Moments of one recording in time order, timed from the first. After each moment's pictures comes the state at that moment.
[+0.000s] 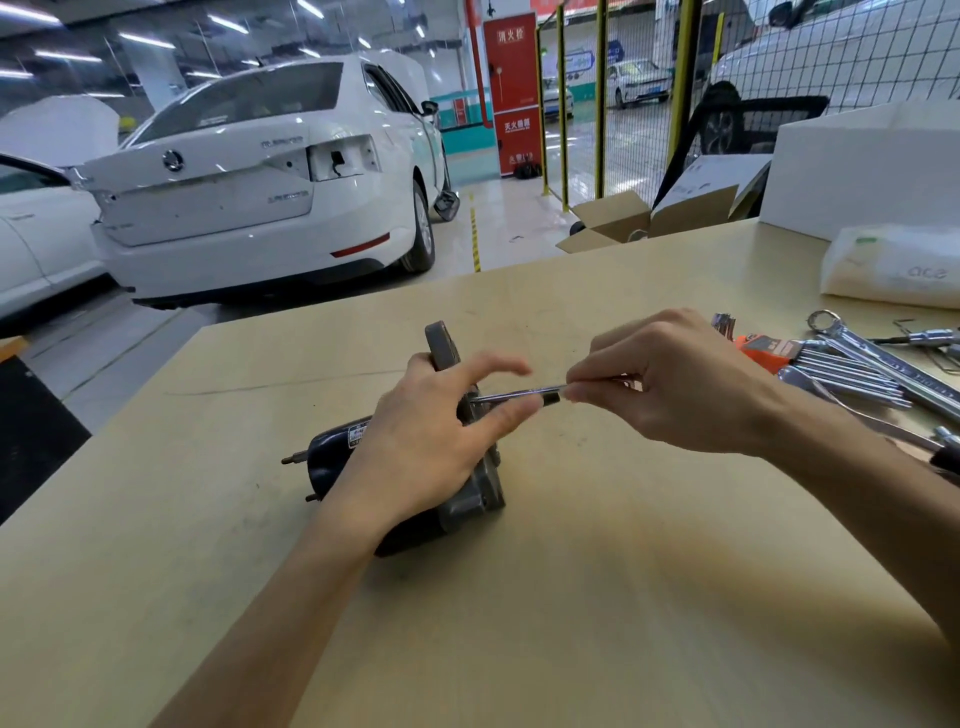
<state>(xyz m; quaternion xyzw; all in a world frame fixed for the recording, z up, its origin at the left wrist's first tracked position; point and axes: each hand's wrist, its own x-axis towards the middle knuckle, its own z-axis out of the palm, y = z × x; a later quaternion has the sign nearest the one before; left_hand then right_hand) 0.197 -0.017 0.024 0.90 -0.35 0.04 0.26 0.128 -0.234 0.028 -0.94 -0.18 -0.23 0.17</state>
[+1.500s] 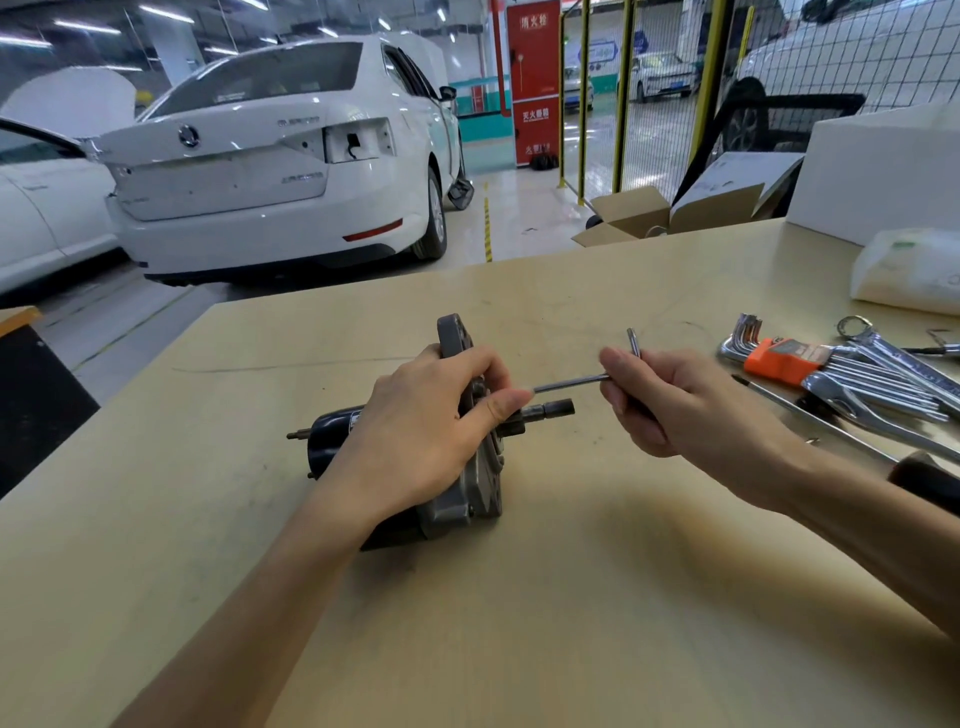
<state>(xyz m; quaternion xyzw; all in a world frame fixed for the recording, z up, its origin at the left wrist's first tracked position) 0.201 -0.006 0.026 0.90 -0.36 0.08 0.24 0.125 -0.216 0.002 -0.81 -0.02 -0.10 0.58</state>
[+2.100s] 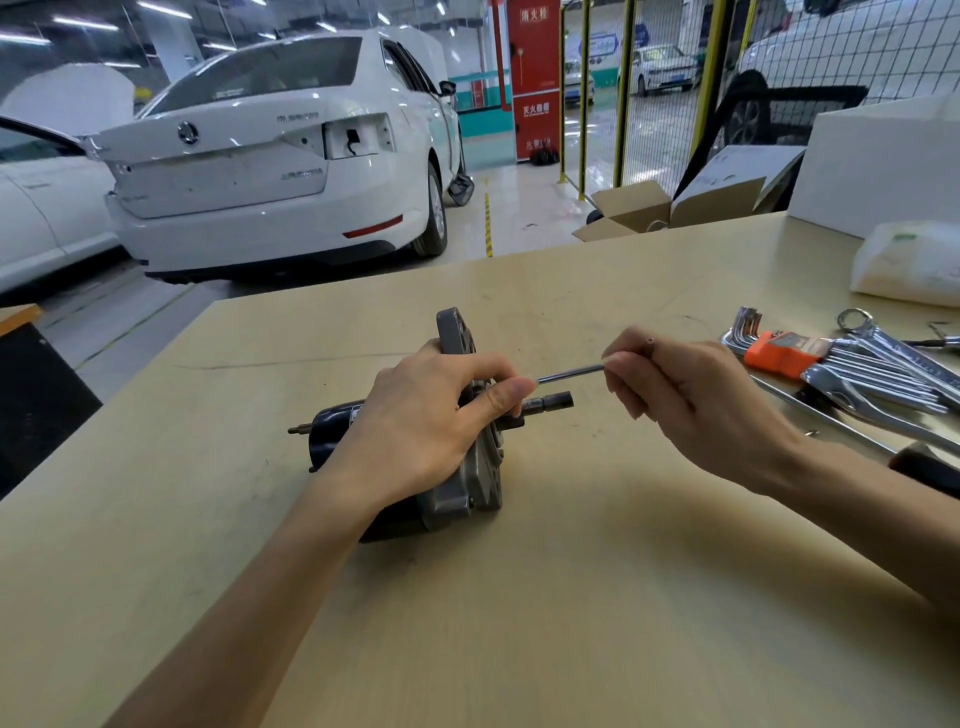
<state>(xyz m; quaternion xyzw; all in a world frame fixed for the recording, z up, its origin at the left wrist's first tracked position) 0.202 -0.007 0.030 0.90 -0.36 0.05 0.23 0.131 -0.227 -0.009 -0.88 -0.13 -0.29 0.36</state>
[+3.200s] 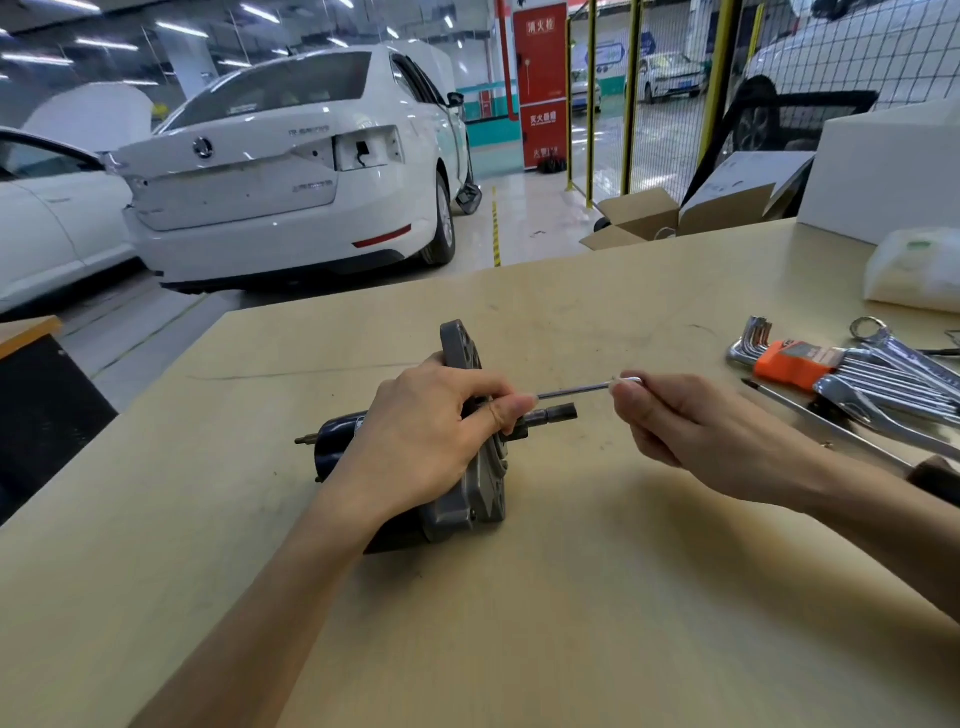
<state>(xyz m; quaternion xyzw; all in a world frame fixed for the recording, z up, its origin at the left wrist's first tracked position) 0.204 -0.006 0.028 0.90 -0.35 0.06 0.24 0.122 -0.233 -0.005 -0.91 -0.06 -0.11 0.39</state>
